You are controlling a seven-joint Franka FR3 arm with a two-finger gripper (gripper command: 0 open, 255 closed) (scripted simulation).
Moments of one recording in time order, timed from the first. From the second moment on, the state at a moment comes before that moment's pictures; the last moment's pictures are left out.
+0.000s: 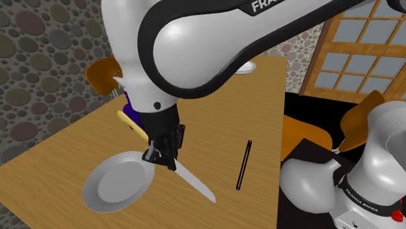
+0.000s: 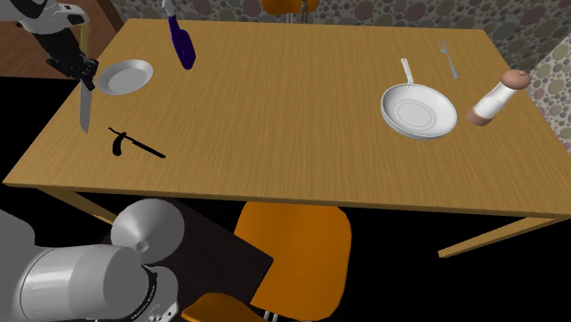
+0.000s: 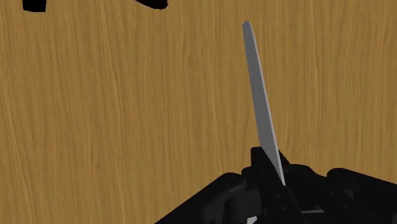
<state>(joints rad) 0.60 0.12 0.26 -1.86 0.08 1.92 0.38</state>
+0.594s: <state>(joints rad) 0.74 0.35 0.32 -1.56 0.01 1.85 0.59</state>
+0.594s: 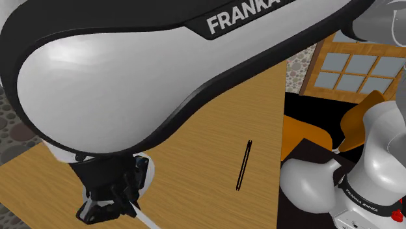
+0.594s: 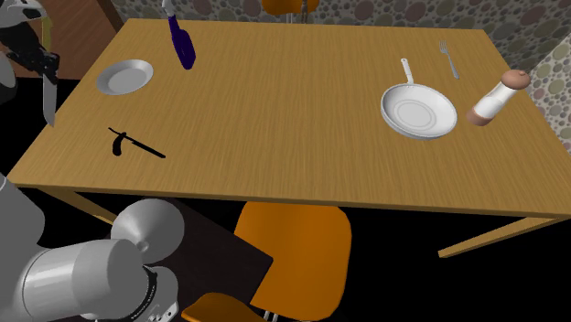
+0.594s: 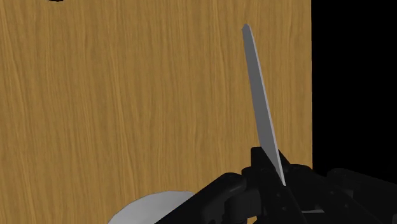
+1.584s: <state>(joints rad) 0.78 0.47 0.32 -1.54 -0.03 1.96 0.64</state>
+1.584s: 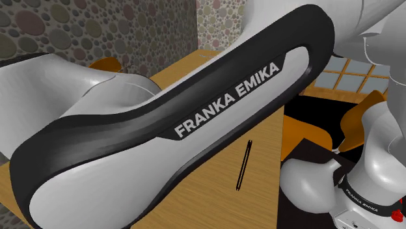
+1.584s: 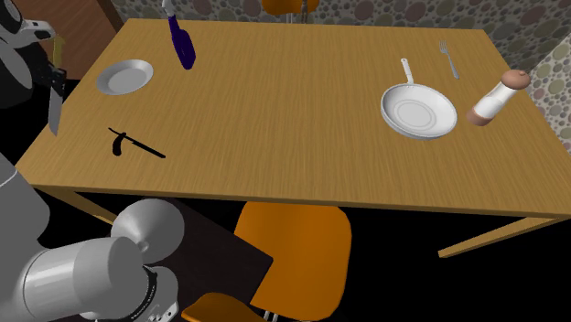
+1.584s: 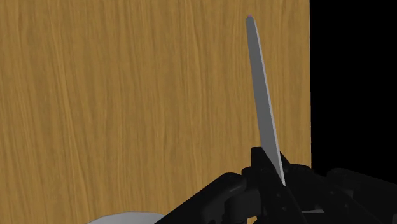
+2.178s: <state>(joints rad) 0.79 0.51 0.31 -1.60 -0.04 2.05 0.63</state>
